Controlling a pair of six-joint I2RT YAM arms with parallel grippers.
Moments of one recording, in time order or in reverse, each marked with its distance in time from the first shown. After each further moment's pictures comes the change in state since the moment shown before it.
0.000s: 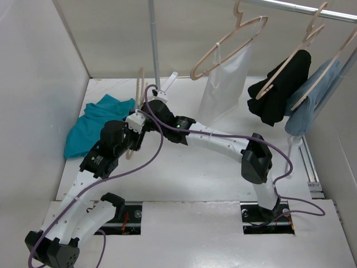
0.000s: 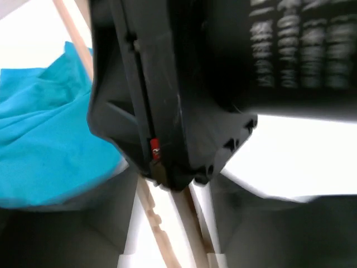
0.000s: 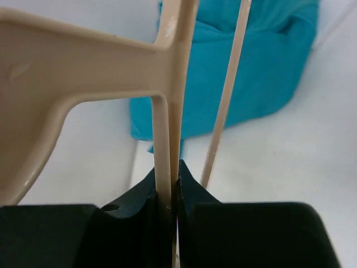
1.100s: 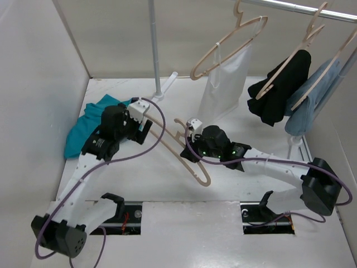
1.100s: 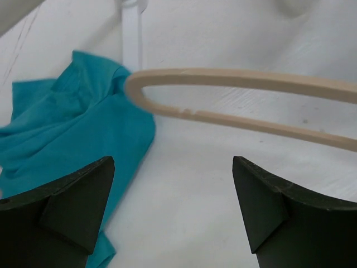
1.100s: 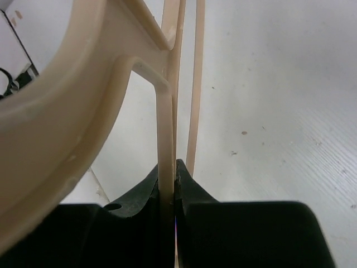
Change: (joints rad) left arm 0.039 0.127 0.154 -0.081 0.080 0.085; right arm -0.127 -0.677 -0.981 0.208 -0.459 -0.688
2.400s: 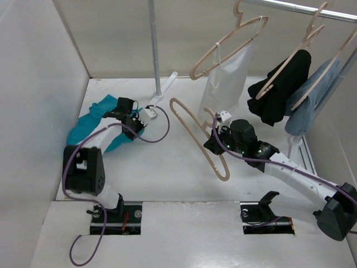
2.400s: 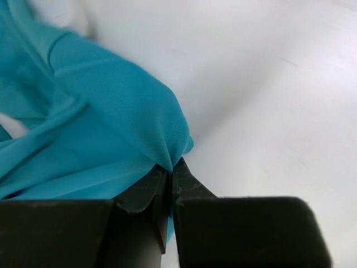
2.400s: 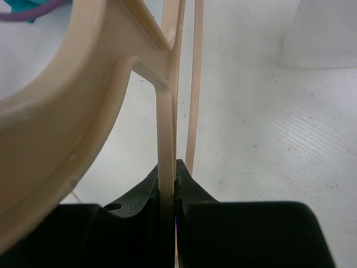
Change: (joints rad) left arm 0.212 0.727 0.104 0.058 0.052 0.366; right arm -0.249 -0.276 -0.104 -0.181 -0.019 -0.034
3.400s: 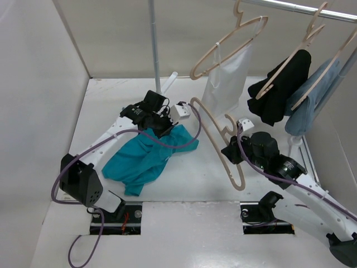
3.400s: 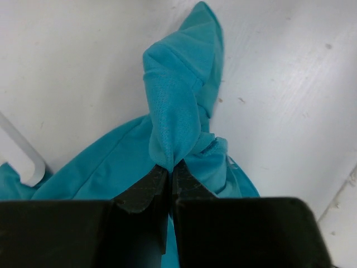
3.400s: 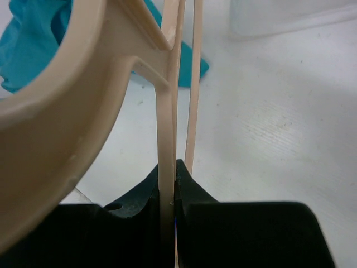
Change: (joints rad) left arm -0.401 -0.170 0.253 -0.309 0.207 -0.095; right arm 0.001 -0.363 -0.040 -0.281 0.159 0.010
